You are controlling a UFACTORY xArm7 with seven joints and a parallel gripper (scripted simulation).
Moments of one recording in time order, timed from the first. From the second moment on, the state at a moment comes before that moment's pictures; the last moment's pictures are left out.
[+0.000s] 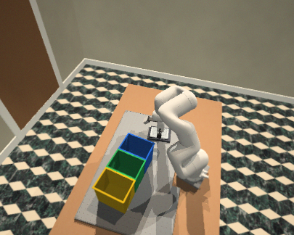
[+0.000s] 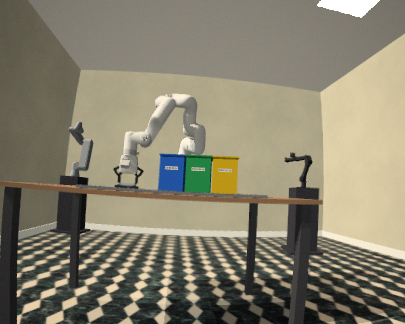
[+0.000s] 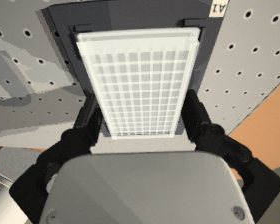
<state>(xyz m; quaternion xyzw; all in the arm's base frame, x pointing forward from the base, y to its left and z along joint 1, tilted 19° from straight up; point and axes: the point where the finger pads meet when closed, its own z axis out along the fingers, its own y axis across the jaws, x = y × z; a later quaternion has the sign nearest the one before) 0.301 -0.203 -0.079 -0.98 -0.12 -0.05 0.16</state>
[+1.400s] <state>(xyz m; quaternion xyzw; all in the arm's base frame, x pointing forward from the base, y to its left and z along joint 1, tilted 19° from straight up) 0.301 -0.203 -0.079 -0.98 -0.12 -0.05 0.16</state>
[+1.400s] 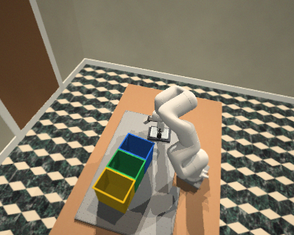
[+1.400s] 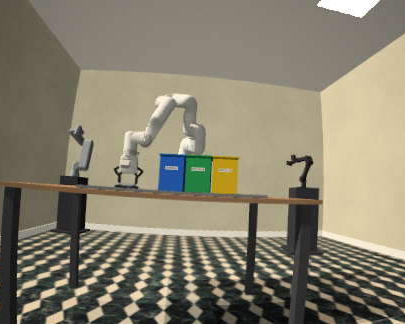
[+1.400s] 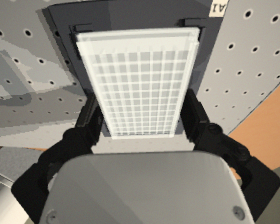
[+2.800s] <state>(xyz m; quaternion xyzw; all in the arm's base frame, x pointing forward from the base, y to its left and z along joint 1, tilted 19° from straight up) 0.300 -0.208 -0.065 -0.98 -0.12 -0.05 0.16</state>
